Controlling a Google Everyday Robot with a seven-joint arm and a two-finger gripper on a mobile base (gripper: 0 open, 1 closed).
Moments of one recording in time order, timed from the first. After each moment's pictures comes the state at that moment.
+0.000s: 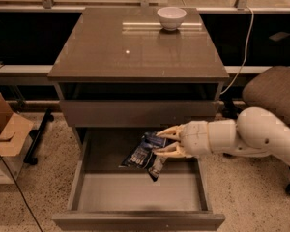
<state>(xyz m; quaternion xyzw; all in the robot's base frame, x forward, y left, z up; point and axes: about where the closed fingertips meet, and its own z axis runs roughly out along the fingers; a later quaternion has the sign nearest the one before) 0.497 -0.053 0.722 -0.65 0.54 0.23 0.49</state>
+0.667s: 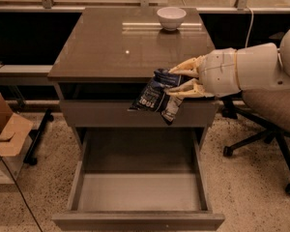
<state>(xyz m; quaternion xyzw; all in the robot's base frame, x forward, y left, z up) 0.536 -0.083 0.915 -0.69 0.50 0.09 0.52</state>
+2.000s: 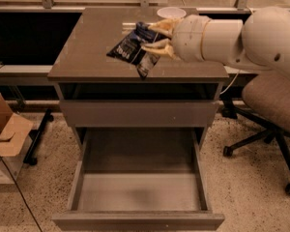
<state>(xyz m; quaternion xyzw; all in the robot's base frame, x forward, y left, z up) 0.623 -0.029 0.983 -0.61 0.48 0.02 0.63</state>
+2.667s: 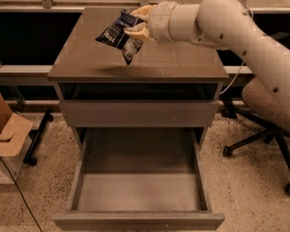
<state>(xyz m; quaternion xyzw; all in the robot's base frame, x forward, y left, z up) 0.726 0.019 0.975 -0.59 0.51 0.02 0.62</state>
